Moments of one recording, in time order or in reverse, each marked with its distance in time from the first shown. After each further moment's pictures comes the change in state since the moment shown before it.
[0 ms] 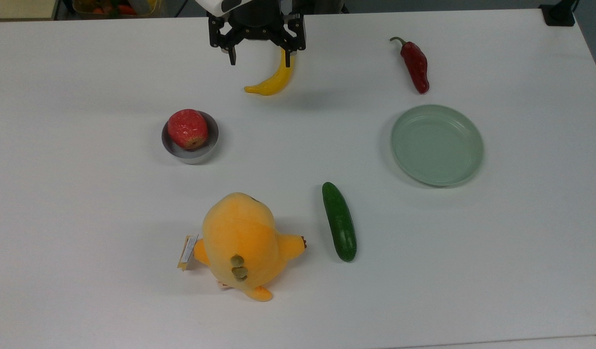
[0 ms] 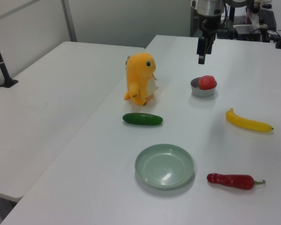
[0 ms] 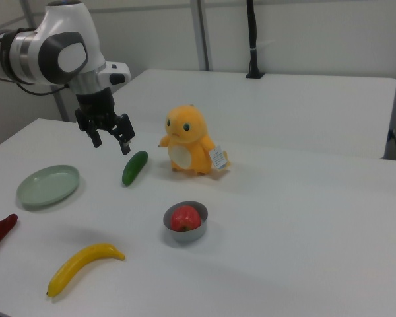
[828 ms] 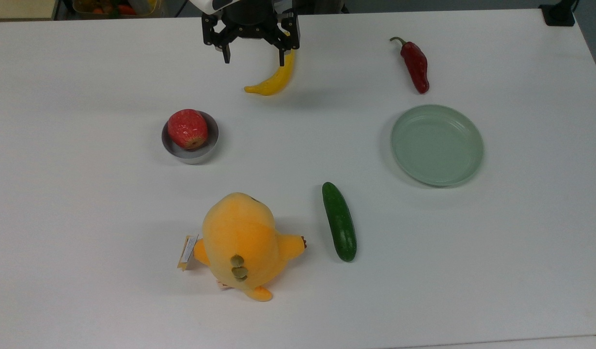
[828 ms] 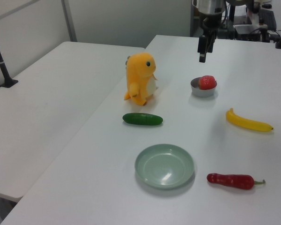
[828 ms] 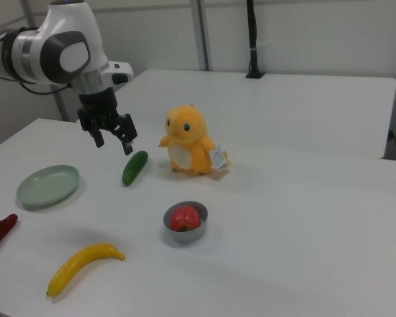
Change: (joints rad) arm -0.015 -0.004 0.000 0.000 0.000 -0.005 0.000
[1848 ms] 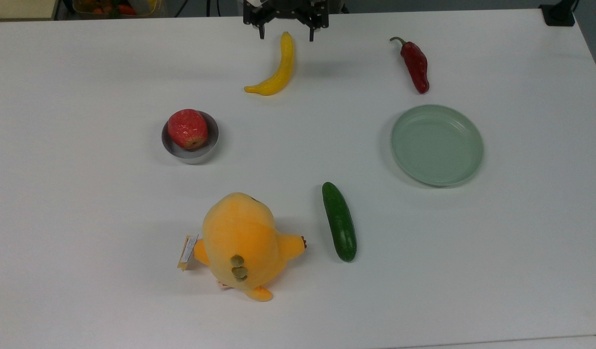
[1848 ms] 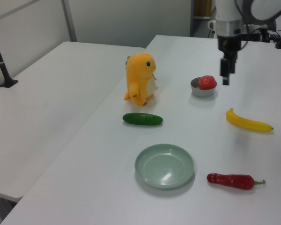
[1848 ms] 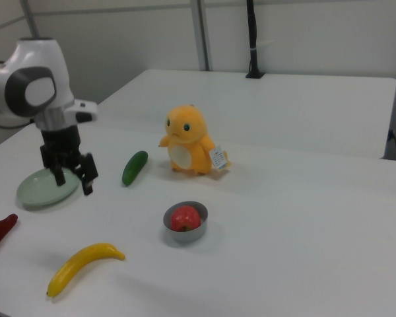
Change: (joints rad) arm -0.020 -0.185 0.117 -0.327 0.035 -0.001 0.085
